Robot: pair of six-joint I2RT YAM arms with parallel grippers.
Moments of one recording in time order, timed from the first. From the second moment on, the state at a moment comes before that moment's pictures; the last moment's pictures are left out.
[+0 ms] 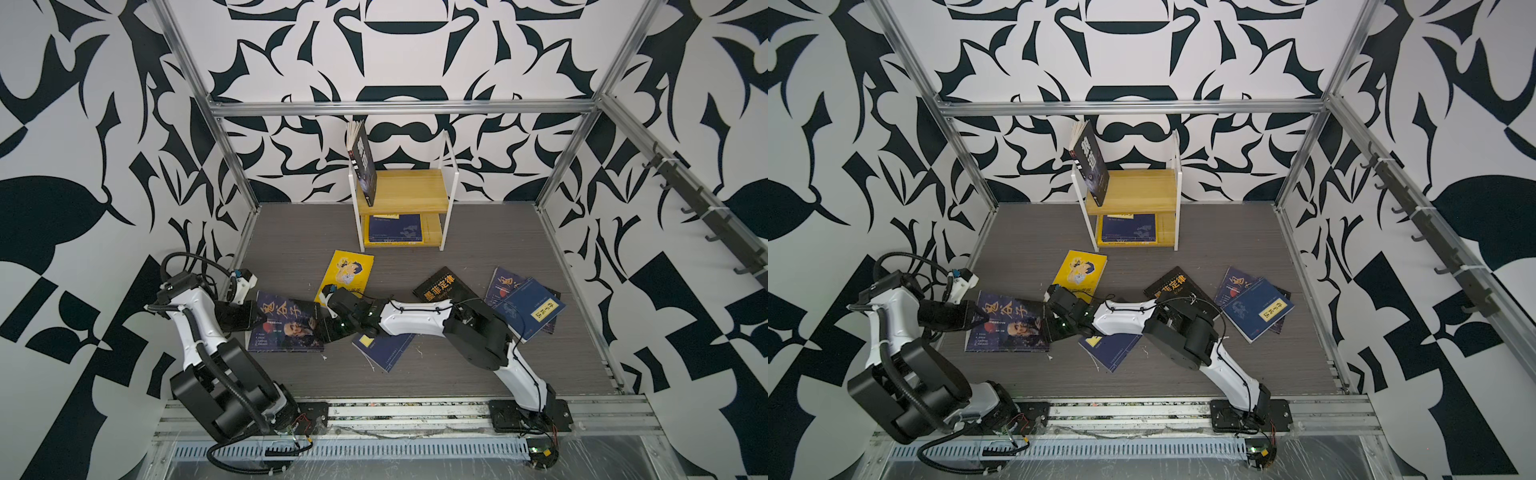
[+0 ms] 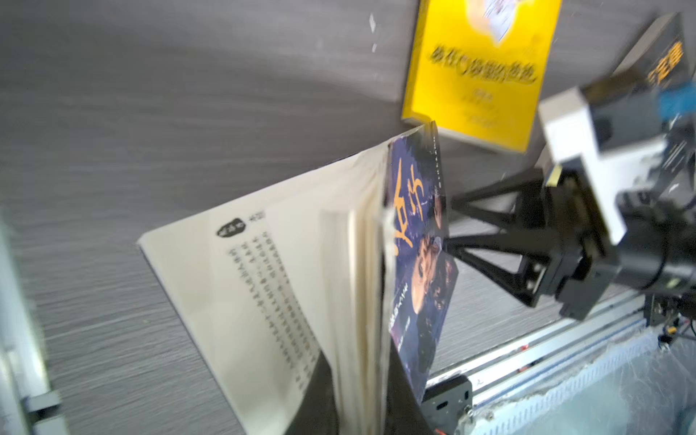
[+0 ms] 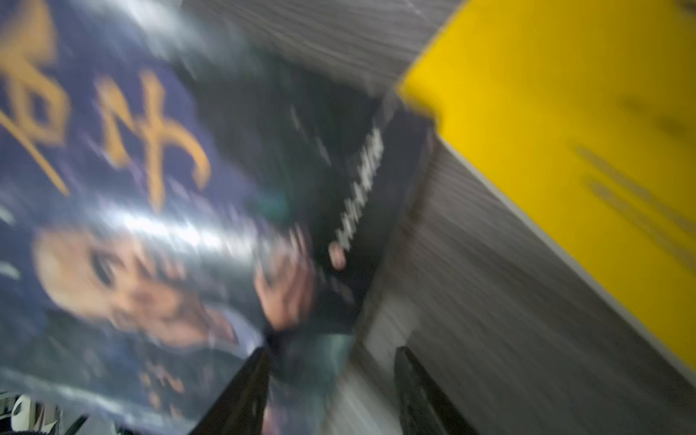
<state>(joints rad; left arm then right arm) 0.66 1.29 1.09 -1.30 0.49 0.73 1.14 2.20 1.52 -0.08 -0.18 0.73</state>
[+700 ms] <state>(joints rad) 0.19 1.25 1.53 -1.18 0.57 0.03 1.29 1.54 1.03 0.15 0.36 0.04</state>
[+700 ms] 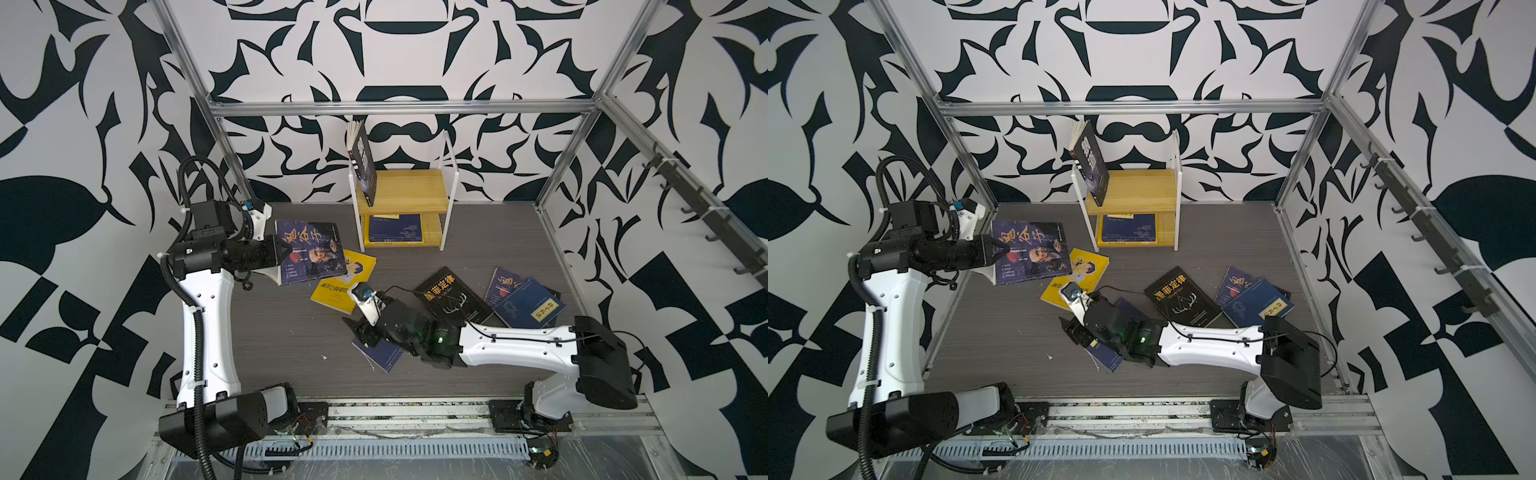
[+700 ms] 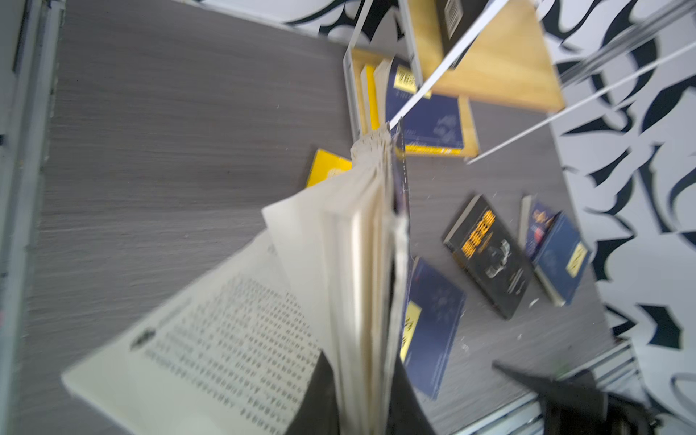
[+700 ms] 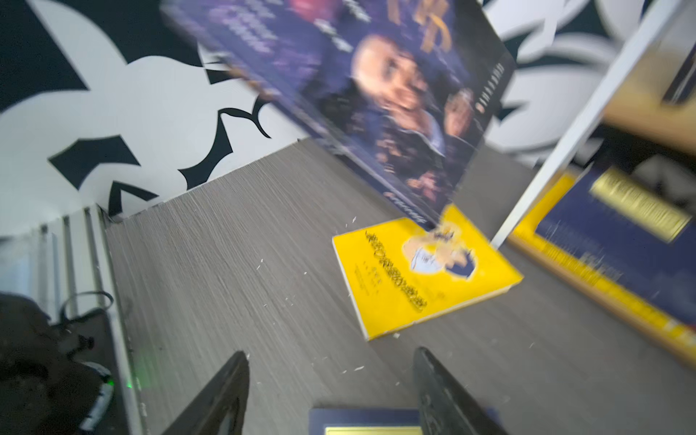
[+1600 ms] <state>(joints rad) 0.01 1.22 1.38 -1.04 0.65 -0.16 1.24 1.89 1.12 0.80 0.70 -1.10</state>
